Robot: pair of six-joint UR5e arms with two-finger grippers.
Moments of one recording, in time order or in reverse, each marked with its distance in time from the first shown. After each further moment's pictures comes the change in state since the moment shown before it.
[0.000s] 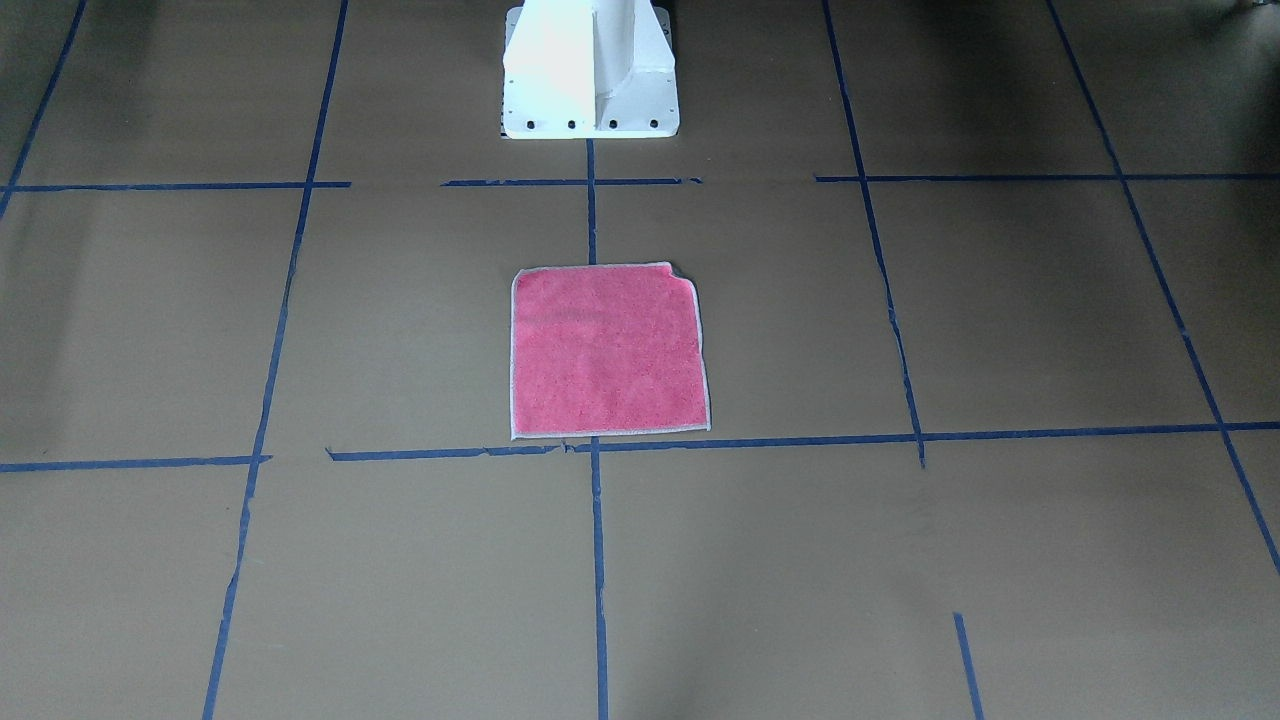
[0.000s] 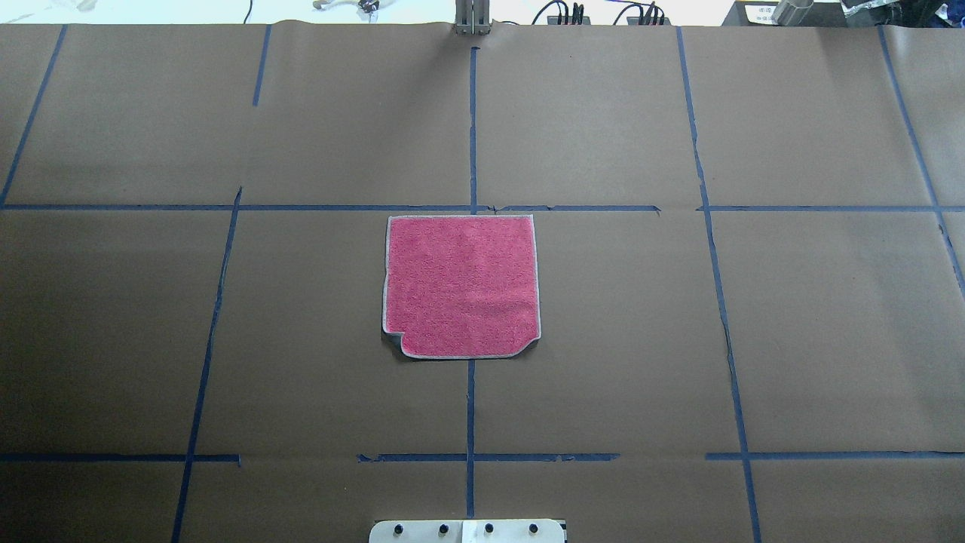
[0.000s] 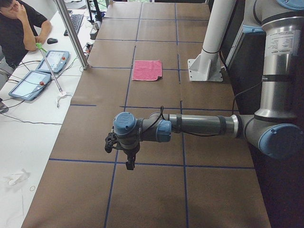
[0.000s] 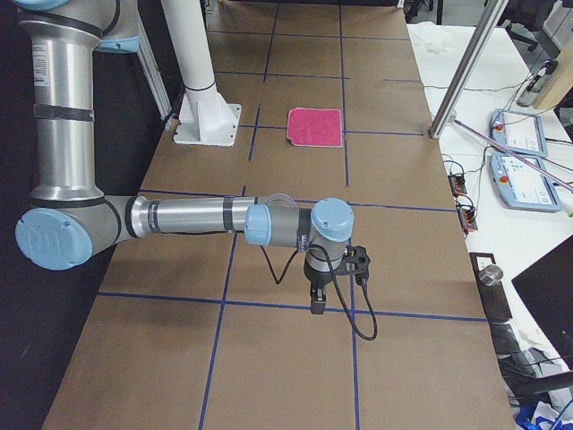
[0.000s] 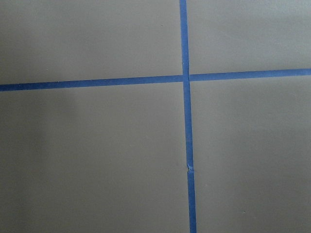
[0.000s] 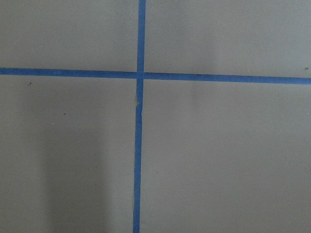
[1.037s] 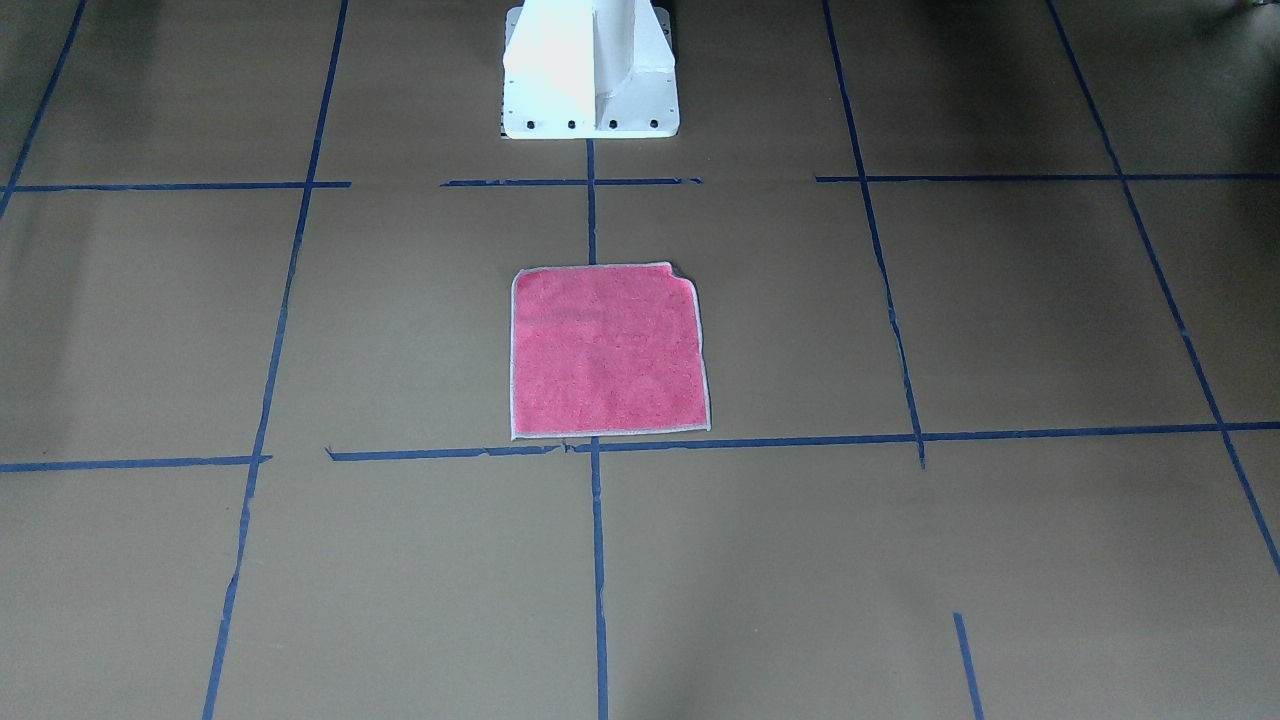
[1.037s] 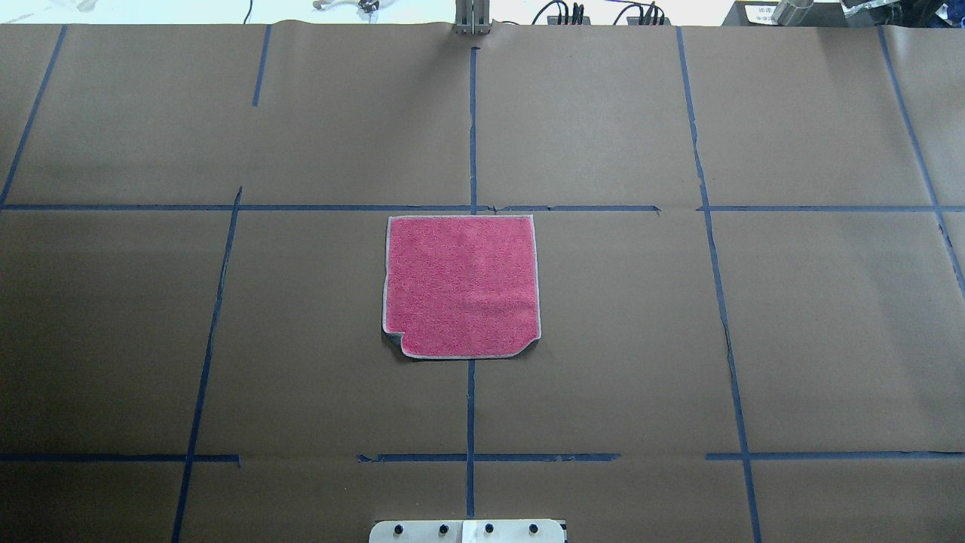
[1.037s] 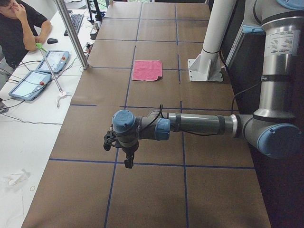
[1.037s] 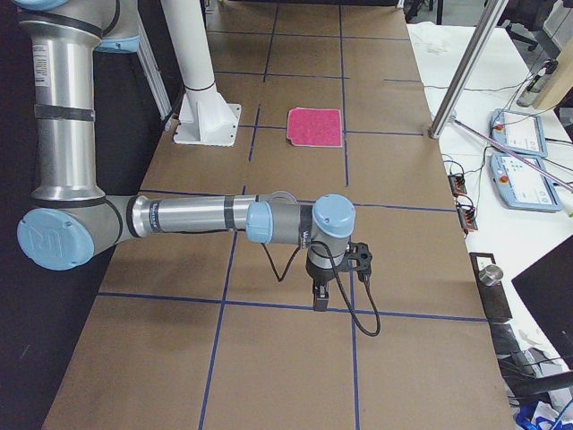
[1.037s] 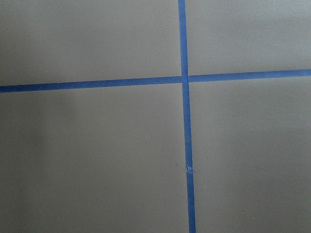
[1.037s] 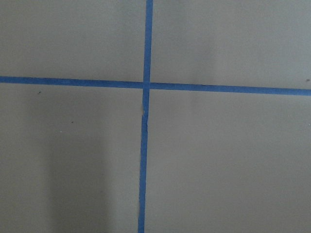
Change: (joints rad) left arm 0.000 -0.033 -0.008 0.024 0.000 -0.015; right arm -0.005 0.030 0.004 0.000 0.001 0.006
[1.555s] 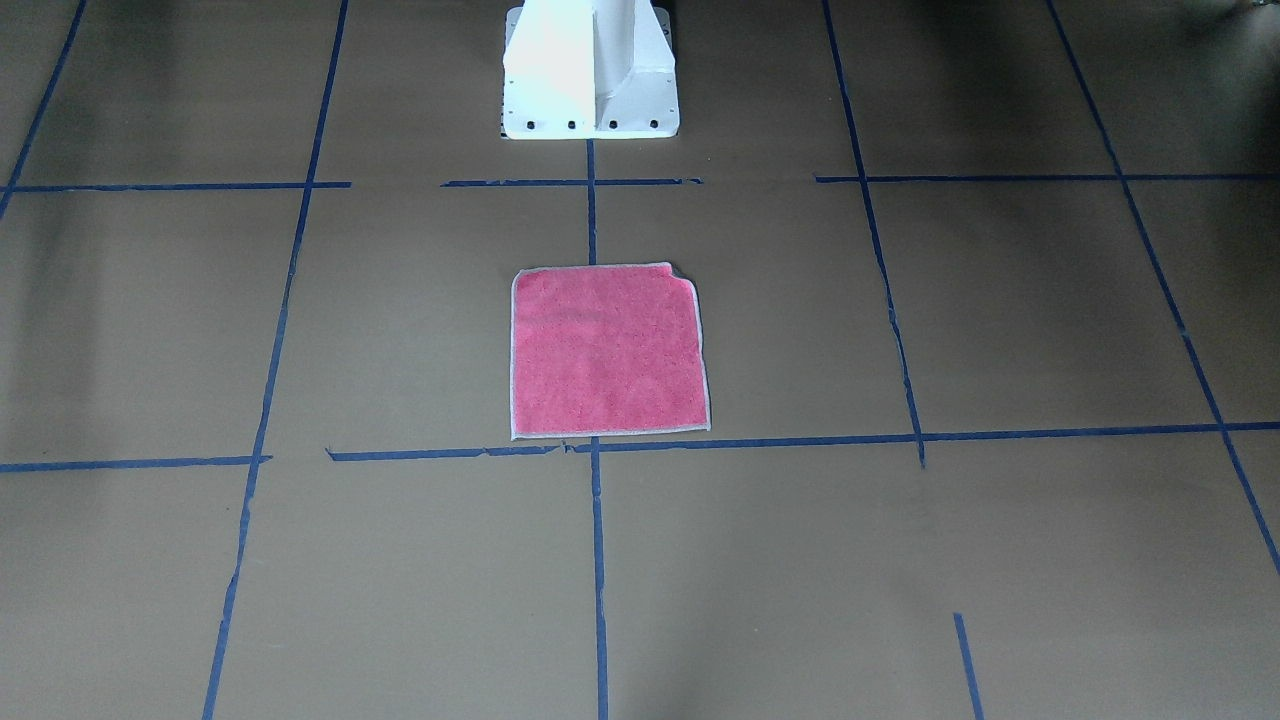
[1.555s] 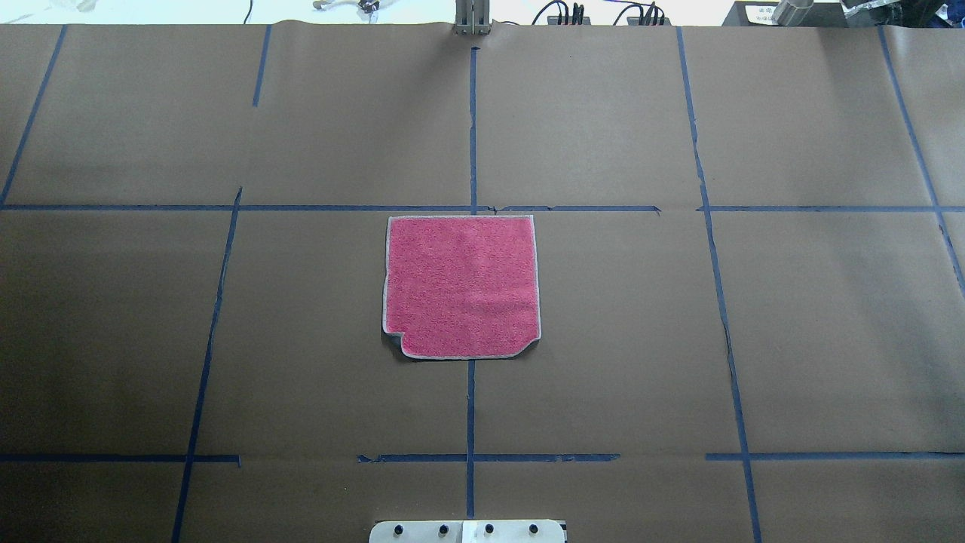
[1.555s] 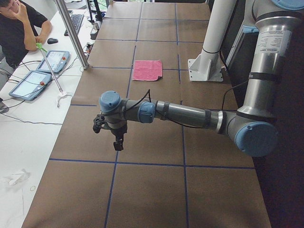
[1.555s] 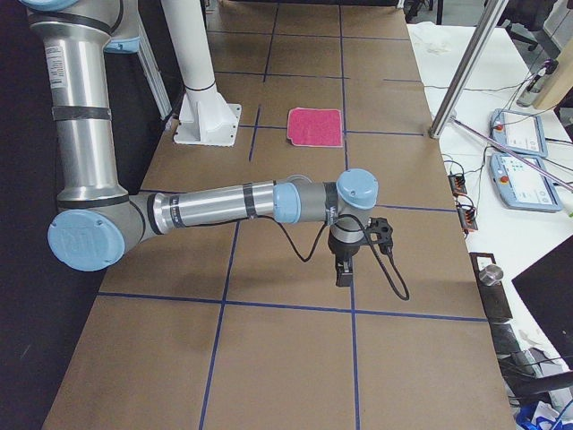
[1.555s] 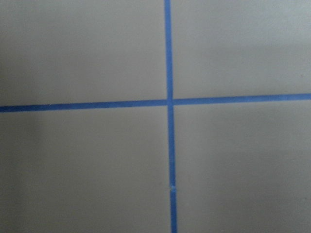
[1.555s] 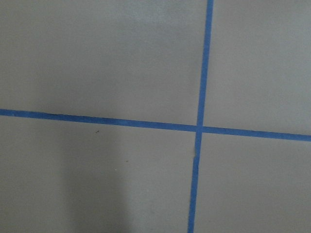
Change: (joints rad) left arm 0.117 -0.148 0.000 0.054 0.001 -0.145; right arm -0.107 0.112 0.002 -0.001 0.004 0.113
